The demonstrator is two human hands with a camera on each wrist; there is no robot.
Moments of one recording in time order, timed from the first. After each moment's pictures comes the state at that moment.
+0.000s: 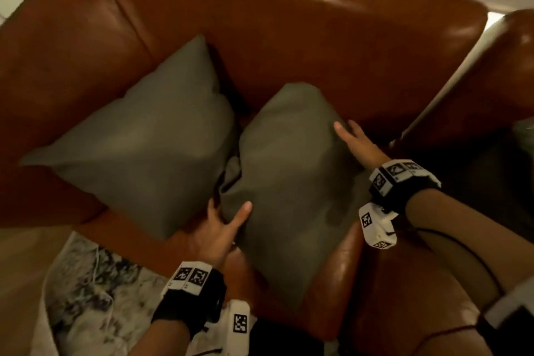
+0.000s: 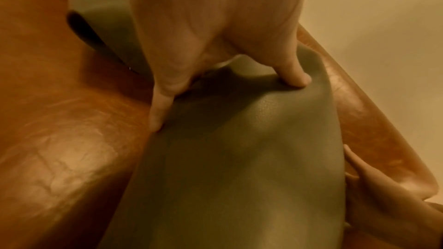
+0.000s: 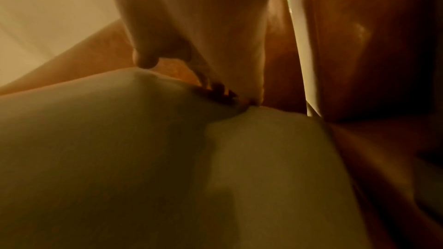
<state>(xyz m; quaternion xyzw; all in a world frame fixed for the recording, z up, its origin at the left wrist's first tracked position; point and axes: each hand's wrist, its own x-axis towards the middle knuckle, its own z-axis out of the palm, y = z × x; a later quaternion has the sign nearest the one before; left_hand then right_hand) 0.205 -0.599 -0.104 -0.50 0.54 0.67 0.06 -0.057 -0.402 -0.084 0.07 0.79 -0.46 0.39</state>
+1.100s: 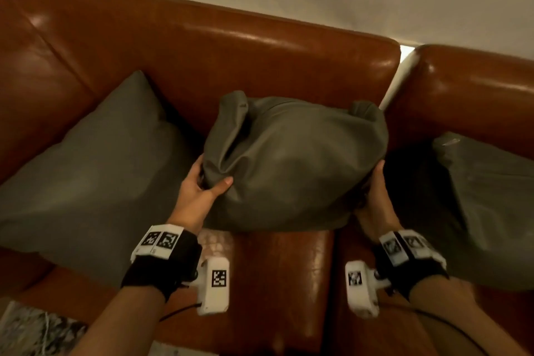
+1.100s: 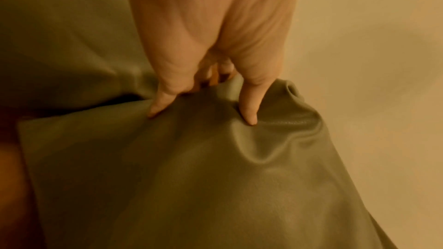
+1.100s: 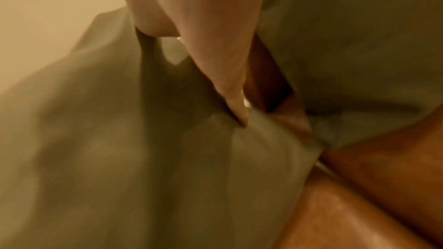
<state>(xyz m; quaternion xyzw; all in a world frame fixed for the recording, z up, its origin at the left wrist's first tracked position) 0.078 -0.617 -0.064 -0.33 0.62 0.71 0.00 -0.013 -0.310 -0.073 0.21 0.61 -0.74 0.20</state>
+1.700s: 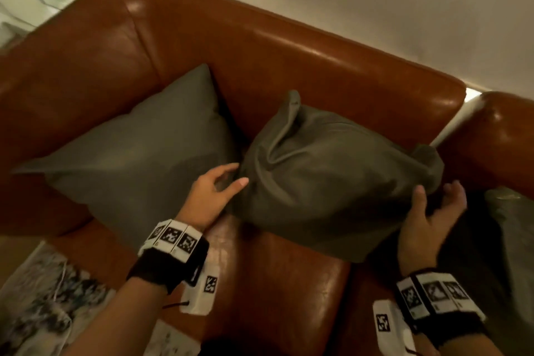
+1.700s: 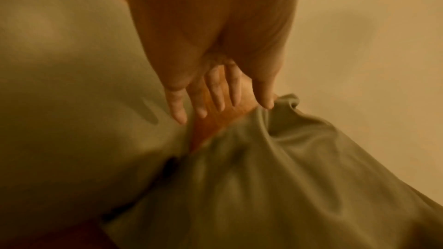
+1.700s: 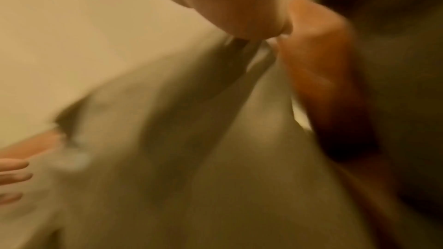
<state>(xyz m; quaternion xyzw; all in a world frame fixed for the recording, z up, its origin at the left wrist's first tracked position) 0.102 -0.641 -0.051 -0.30 0.76 0.58 -0.01 -0.008 -0.328 -0.031 0.15 0.80 -0.58 -0.09</state>
